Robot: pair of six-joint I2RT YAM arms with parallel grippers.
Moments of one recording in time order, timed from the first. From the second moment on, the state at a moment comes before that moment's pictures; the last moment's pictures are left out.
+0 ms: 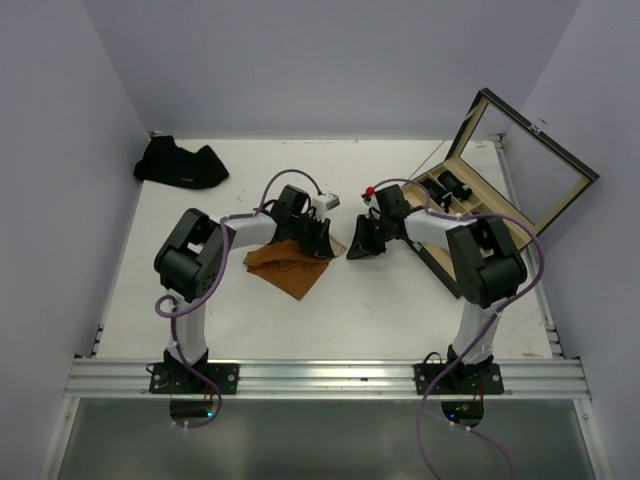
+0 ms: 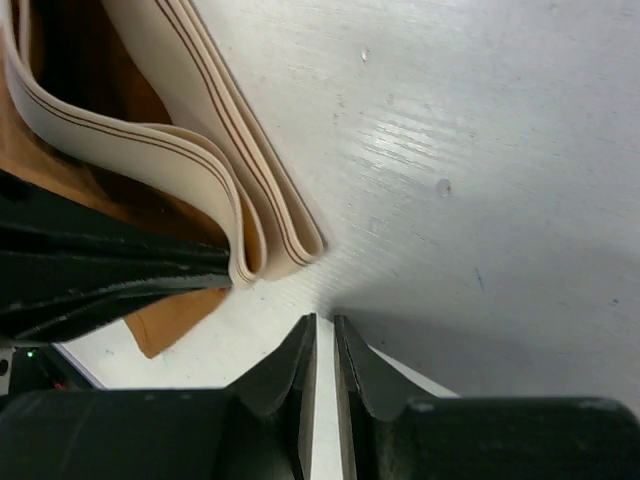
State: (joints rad) left arm -0.54 2.00 1.17 -0.07 0.61 -0.13; right arm 0.40 1.89 1.08 -0.24 -0.46 0.48
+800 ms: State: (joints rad) left arm -0.53 2.01 1.17 -0.06 0.66 -0.13; right arm 0.37 1.95 1.17 -0.15 -0.57 0.70
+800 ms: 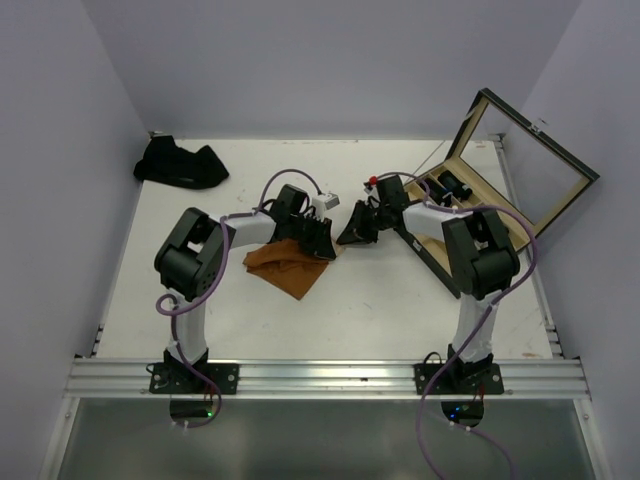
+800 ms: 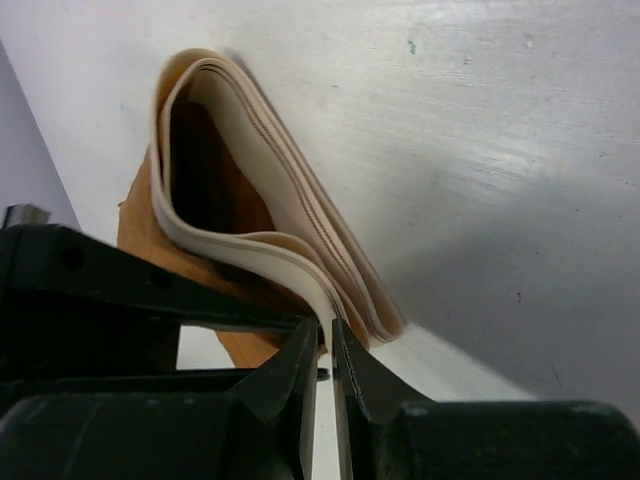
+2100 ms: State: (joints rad) left arm -0.48 1.33 0.78 -0.61 0.47 1.60; right arm 0.41 2.08 1.30 -0.25 -0.56 0.59
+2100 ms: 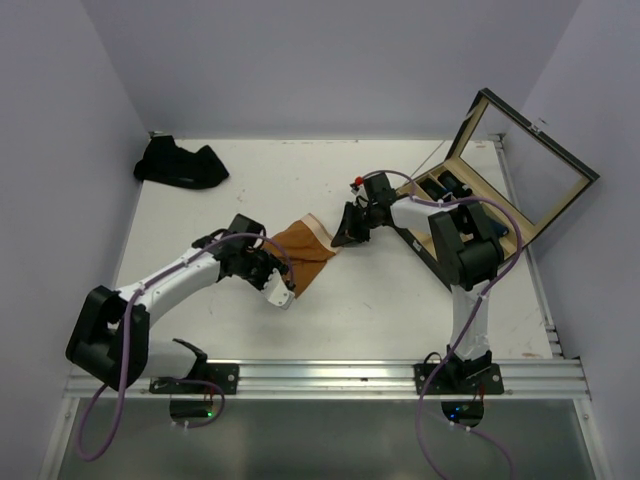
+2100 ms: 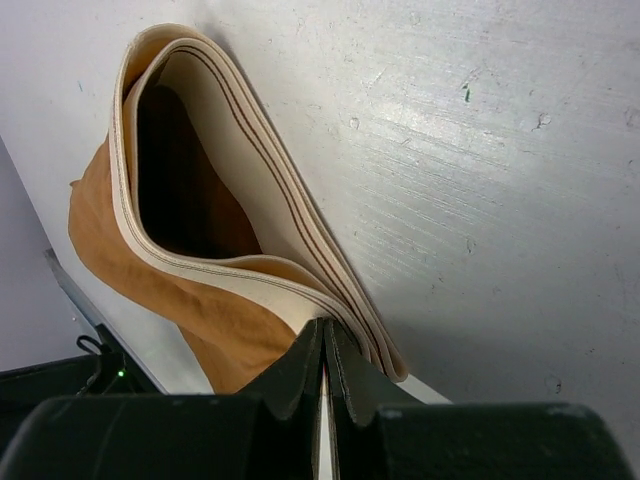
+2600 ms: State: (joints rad) left arm -0.47 1.50 0.77 -0.47 0.47 1.99; right arm 0.41 2.08 1.30 -0.25 -0.56 0.58
